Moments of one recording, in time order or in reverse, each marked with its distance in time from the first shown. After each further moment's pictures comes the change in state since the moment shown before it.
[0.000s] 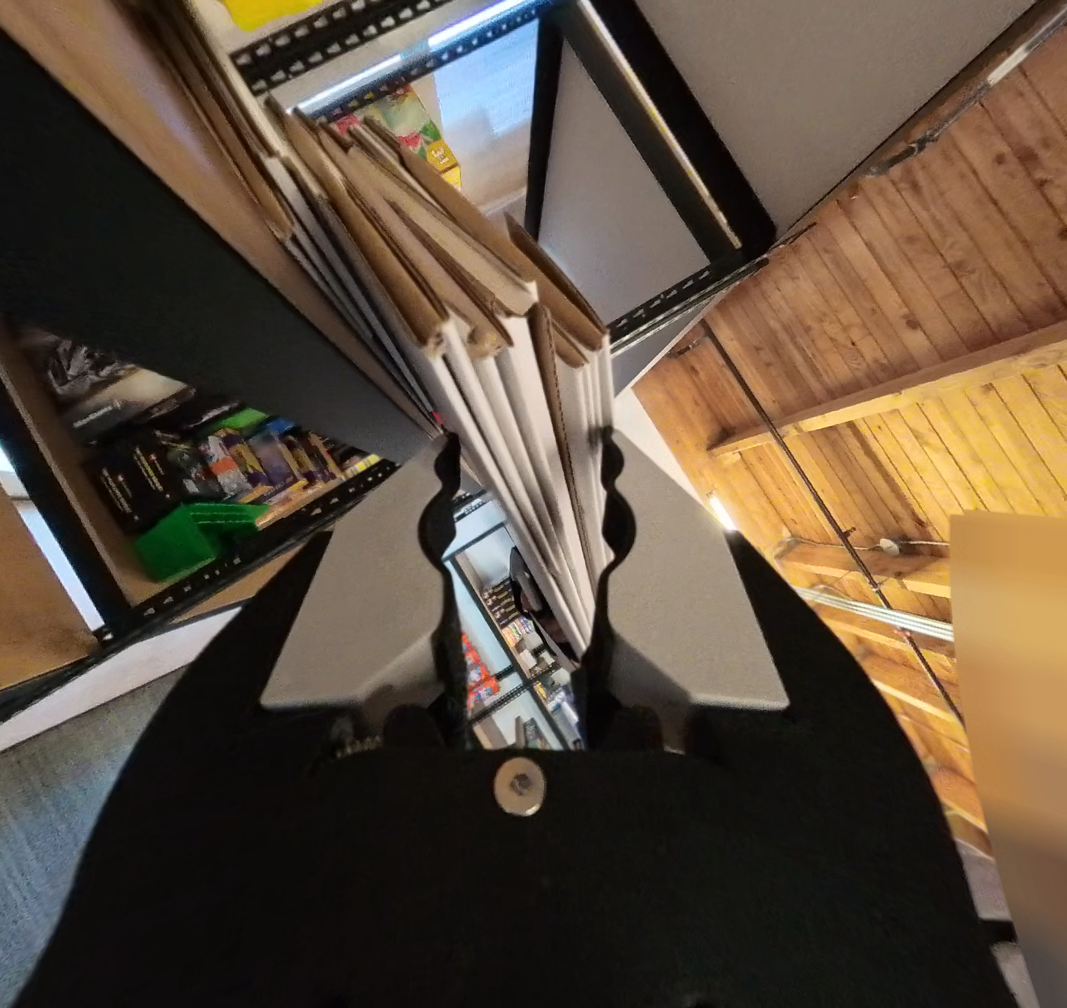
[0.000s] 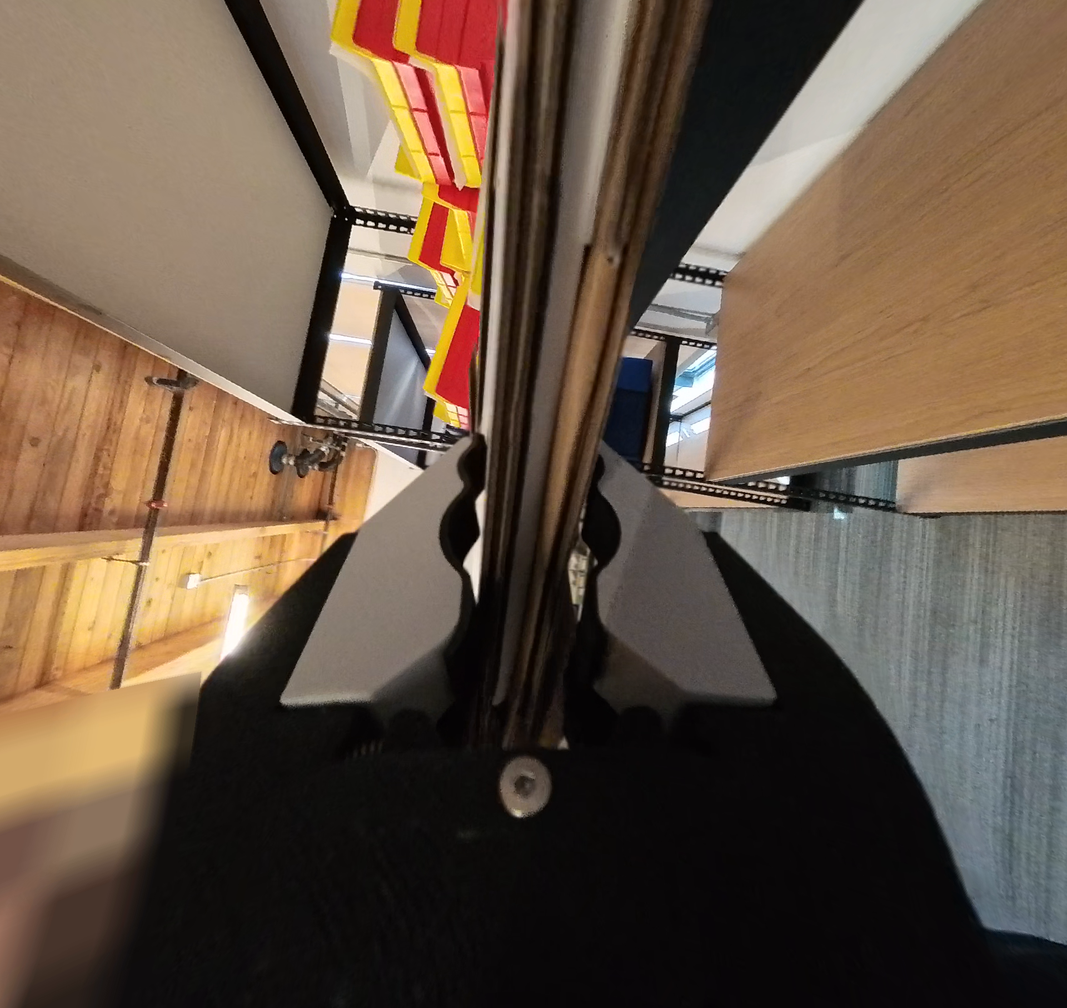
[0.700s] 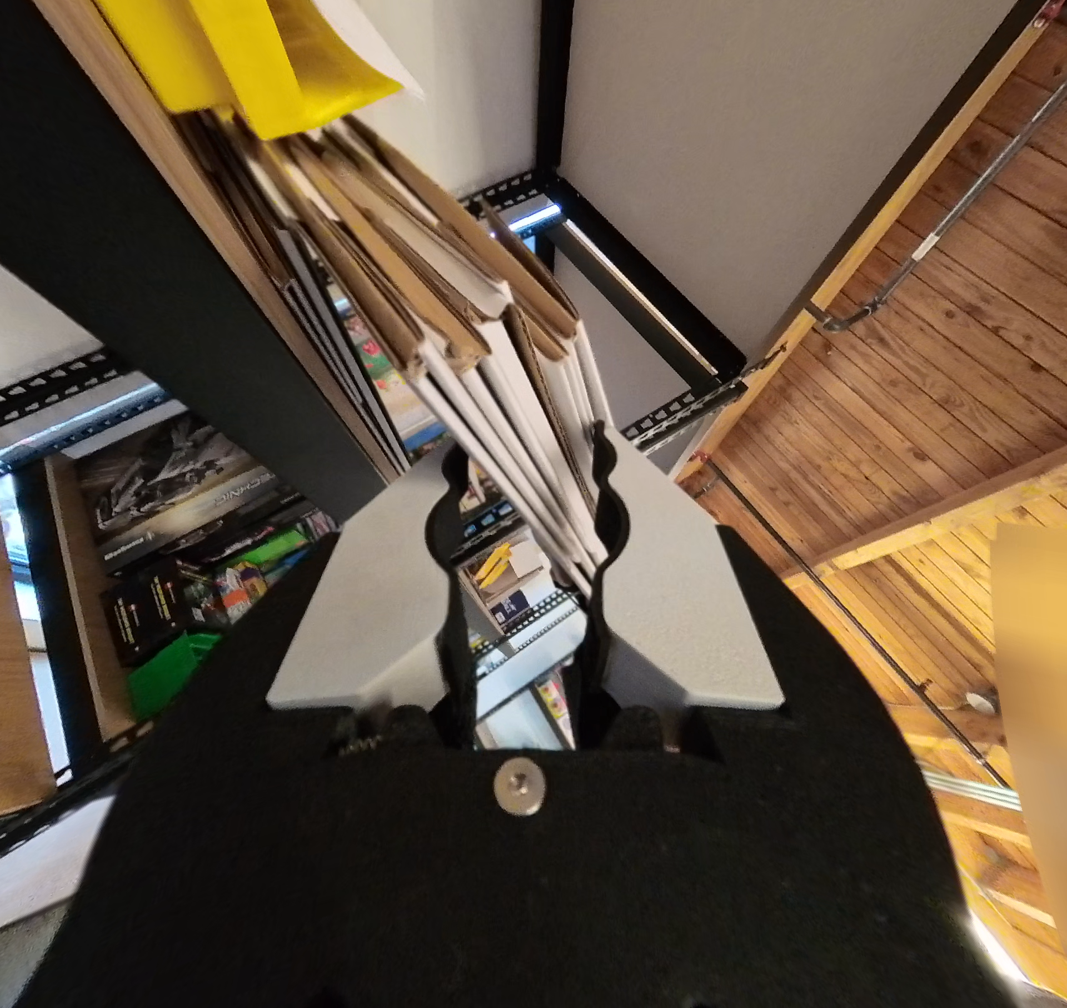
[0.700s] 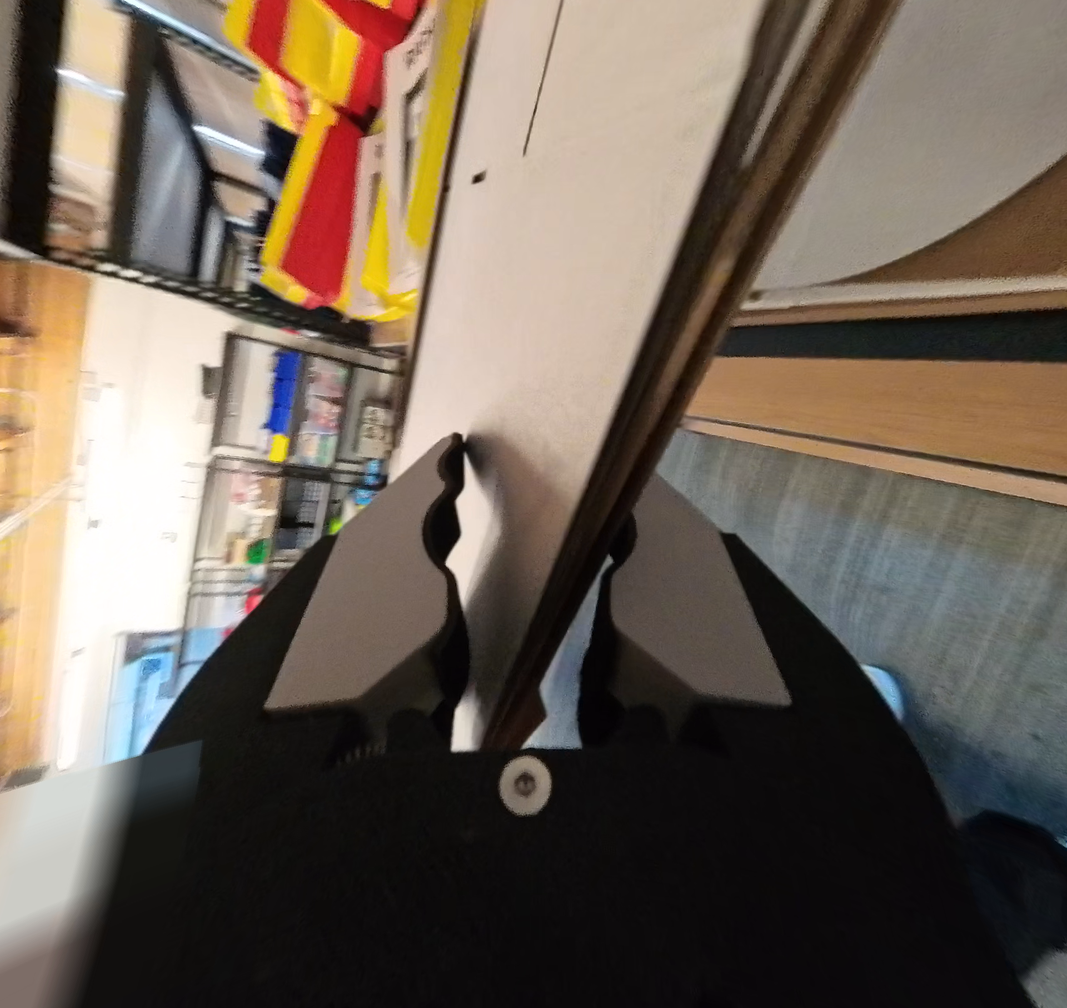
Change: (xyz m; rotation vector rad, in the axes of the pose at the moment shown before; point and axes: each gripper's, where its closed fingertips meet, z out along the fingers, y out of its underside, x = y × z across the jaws) left arm 0.025 0.006 -0.023 0.340 -0.024 0.063; right arm -0.073 -0.065 0.069 -0.332 0.320 -0.313
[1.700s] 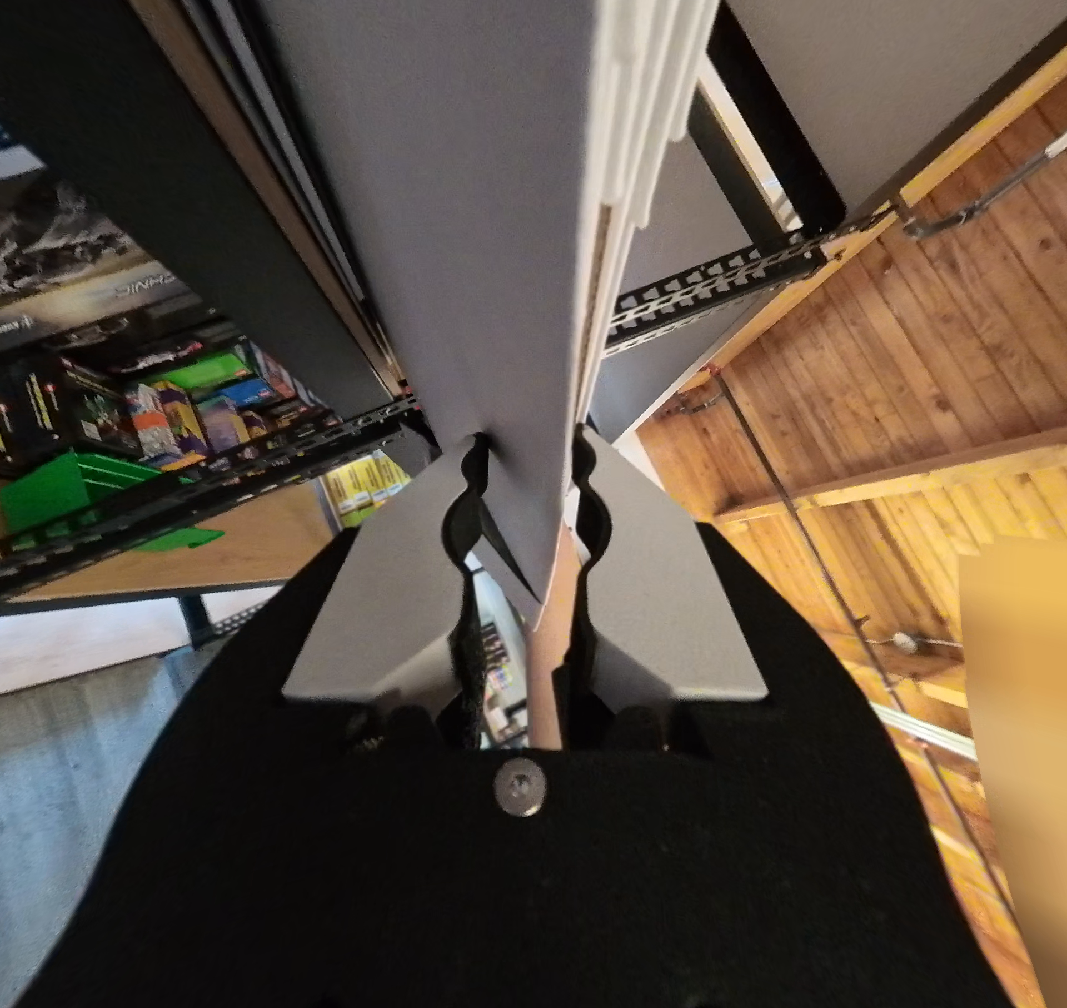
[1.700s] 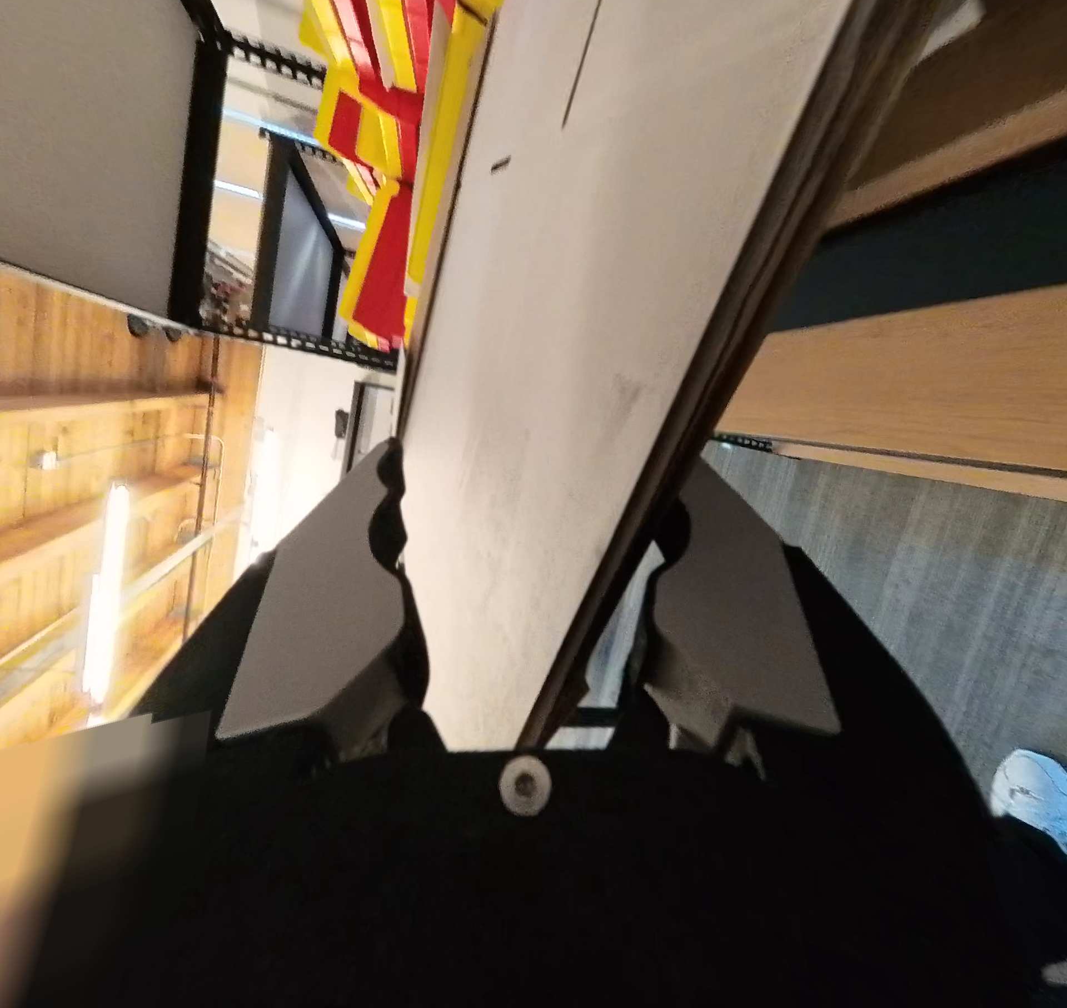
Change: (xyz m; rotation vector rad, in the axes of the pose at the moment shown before) left arm 0.009 0.155 0.076 -0.230 -0.072 -0.160; right arm 0.079 0.011 0.000 0.074 -0.206 0.132
